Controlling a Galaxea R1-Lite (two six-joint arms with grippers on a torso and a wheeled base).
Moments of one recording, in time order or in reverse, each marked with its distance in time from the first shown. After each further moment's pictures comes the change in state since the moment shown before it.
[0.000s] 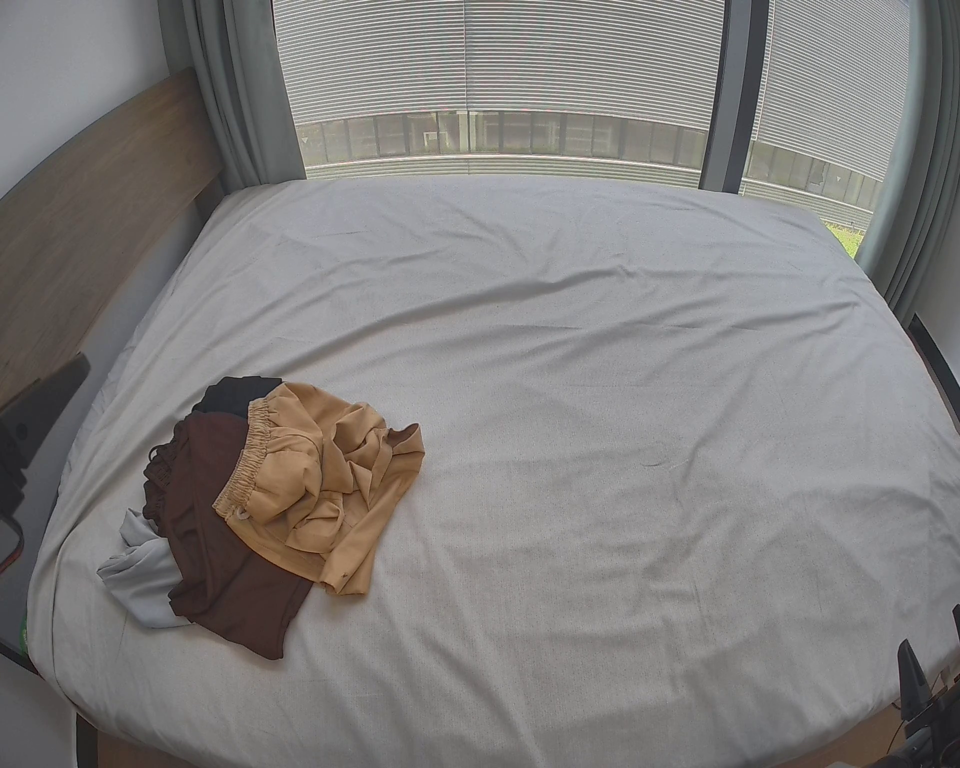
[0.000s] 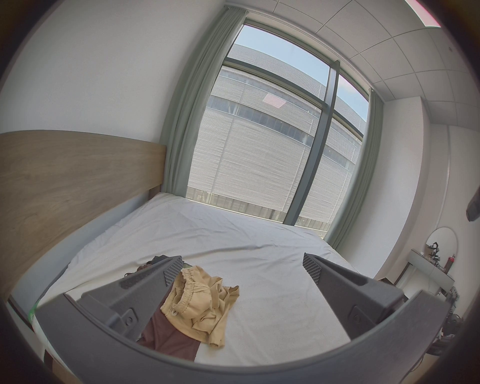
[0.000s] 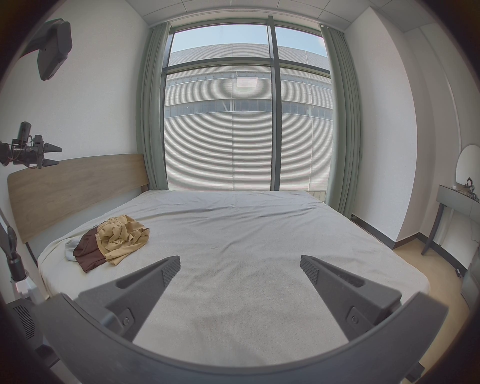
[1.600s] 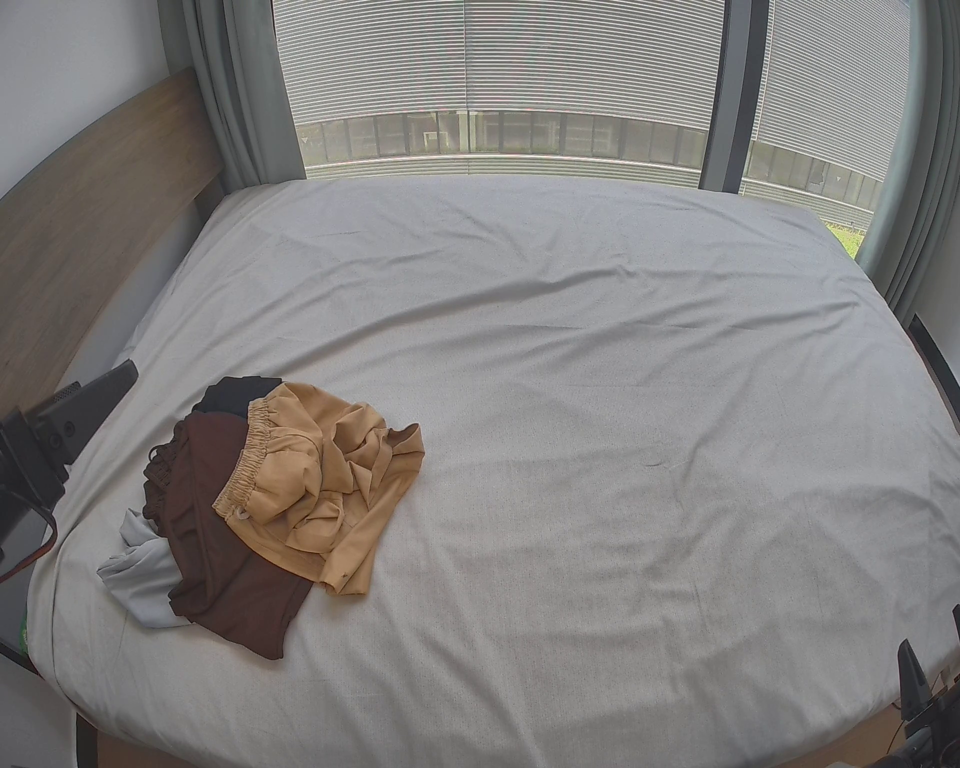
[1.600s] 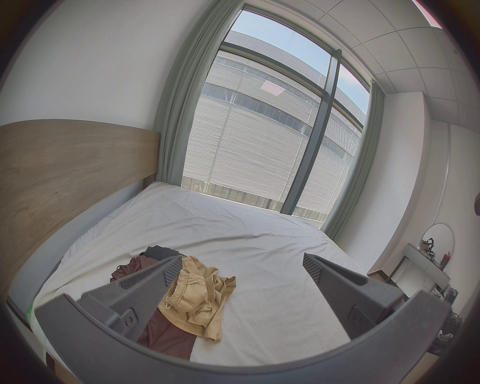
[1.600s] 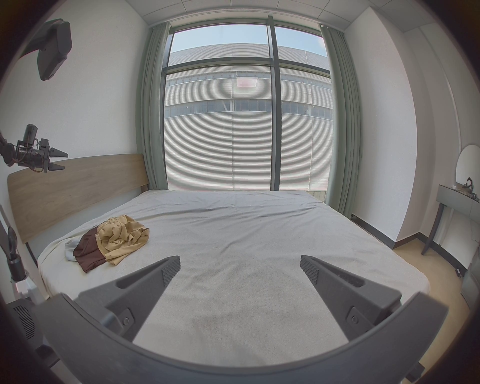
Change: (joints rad) left arm -0.043 0.104 -0.005 -0.027 0.004 0.005; right arm 0.000 0.000 0.000 0.000 -0.001 0.000
